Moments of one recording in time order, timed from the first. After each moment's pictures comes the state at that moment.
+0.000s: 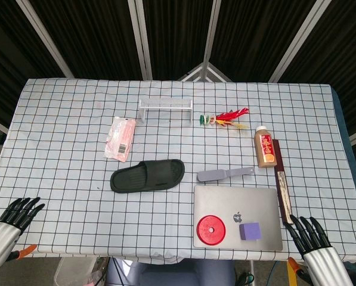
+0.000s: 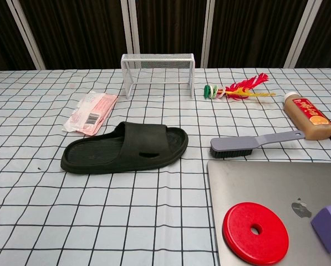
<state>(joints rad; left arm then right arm) -0.03 -1.16 0.19 -1.32 1.85 1.62 -0.12 -0.14 -1.11 -0.16 -1.65 -1.97 1.67 -0.21</state>
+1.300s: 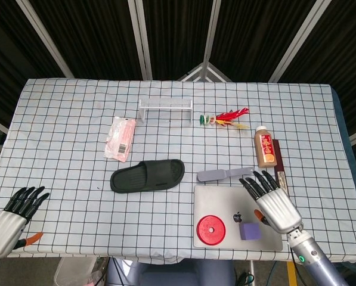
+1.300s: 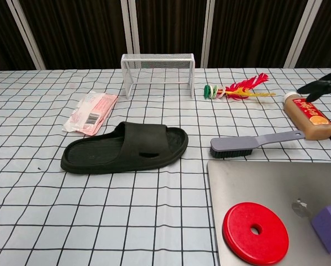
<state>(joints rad) -0.07 -1.19 0.13 -1.35 1.81 1.58 -0.07 0.27 -1.14 0.11 -1.84 -1.67 1.12 -0.41</state>
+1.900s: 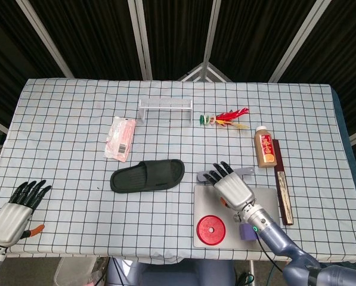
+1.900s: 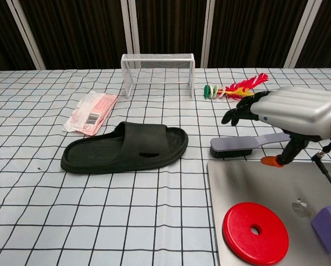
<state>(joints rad) -0.10 -1.22 0.09 -1.38 1.70 1.47 0.02 0.54 -1.38 0.22 -1.74 -1.32 0.83 -0.68</state>
